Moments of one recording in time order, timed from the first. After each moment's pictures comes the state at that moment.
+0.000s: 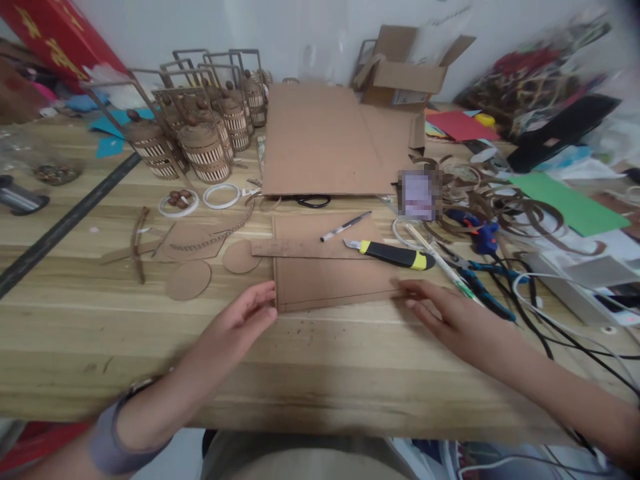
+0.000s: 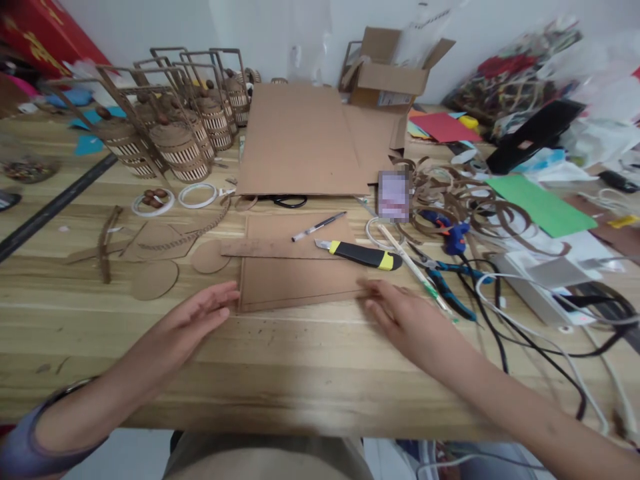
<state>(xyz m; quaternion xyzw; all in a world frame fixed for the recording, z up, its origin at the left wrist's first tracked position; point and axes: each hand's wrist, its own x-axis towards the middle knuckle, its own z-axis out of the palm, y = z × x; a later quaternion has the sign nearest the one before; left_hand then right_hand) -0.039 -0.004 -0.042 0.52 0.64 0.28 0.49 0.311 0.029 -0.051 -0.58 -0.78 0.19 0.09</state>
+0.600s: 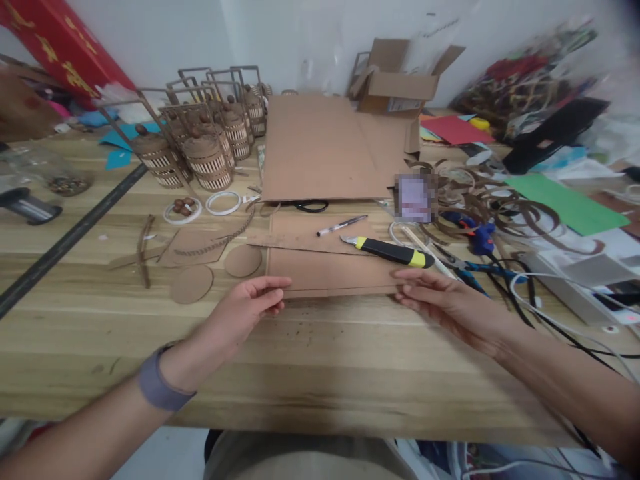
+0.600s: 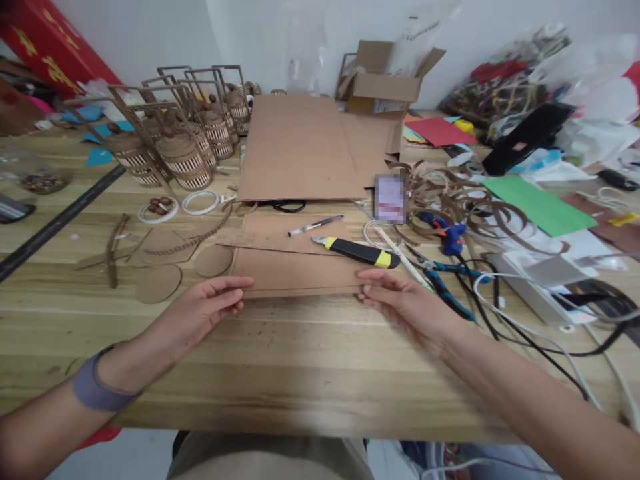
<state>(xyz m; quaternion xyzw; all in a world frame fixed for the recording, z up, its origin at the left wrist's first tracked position) -0.033 0.031 -0.059 0.38 0.57 0.37 0.63 0.301 0.048 -0.050 -0.60 -0.34 0.63 0.35</state>
